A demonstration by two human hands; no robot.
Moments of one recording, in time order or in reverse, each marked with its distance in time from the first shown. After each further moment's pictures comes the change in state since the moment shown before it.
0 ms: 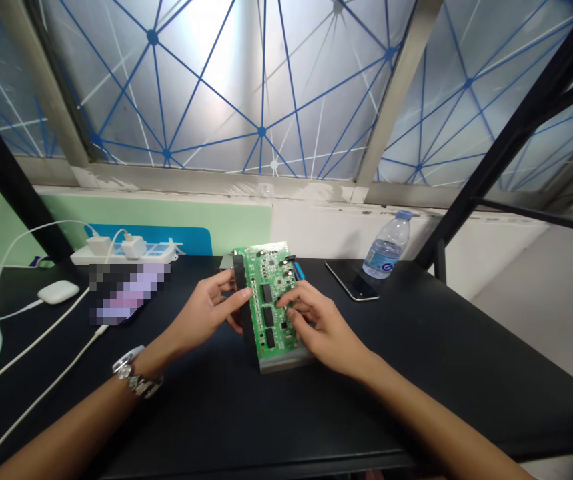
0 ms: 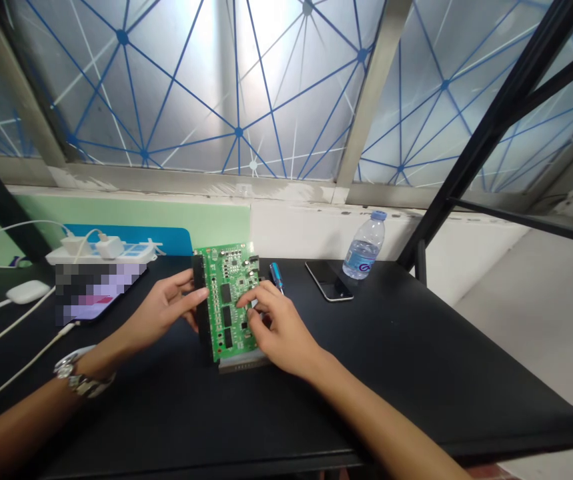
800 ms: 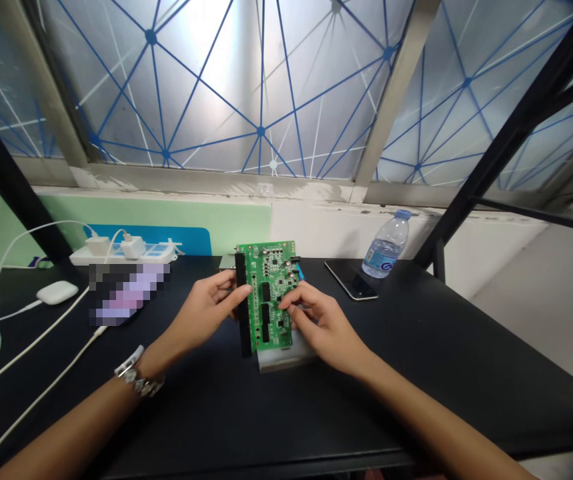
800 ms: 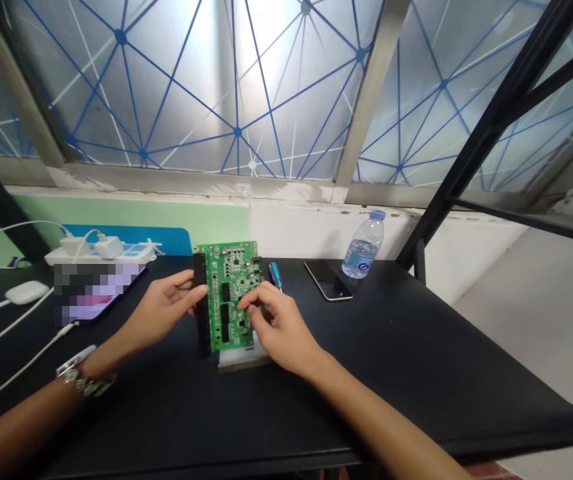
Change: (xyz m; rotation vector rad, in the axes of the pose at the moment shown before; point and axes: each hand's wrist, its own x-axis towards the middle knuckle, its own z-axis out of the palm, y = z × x) left_hand 0.001 -0.003 0.001 0.158 0.106 0.072; right_hand 0.000 0.001 0.002 0.064 0.061 0.027
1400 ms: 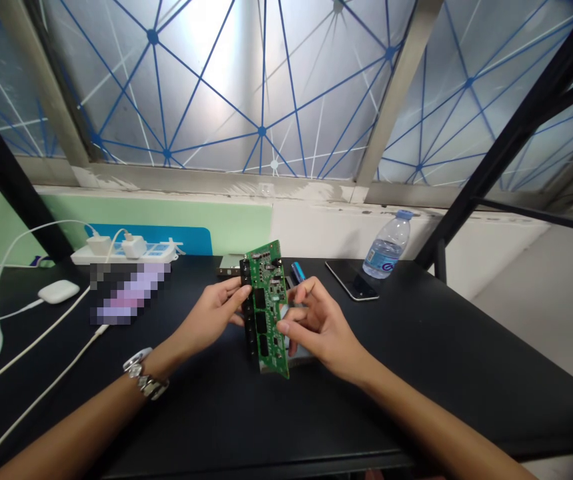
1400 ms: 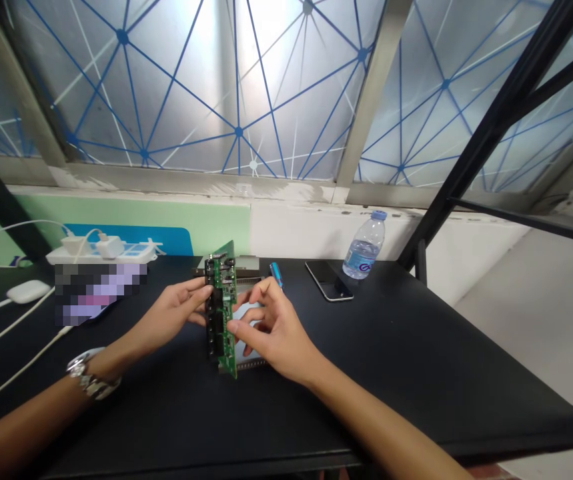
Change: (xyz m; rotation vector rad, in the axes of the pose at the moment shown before) left_hand 0.002 -0.008 0.007 -0.135 -0.104 -0.167; right_hand -0.004 -0.010 0.009 0.607 -0.037 0.130
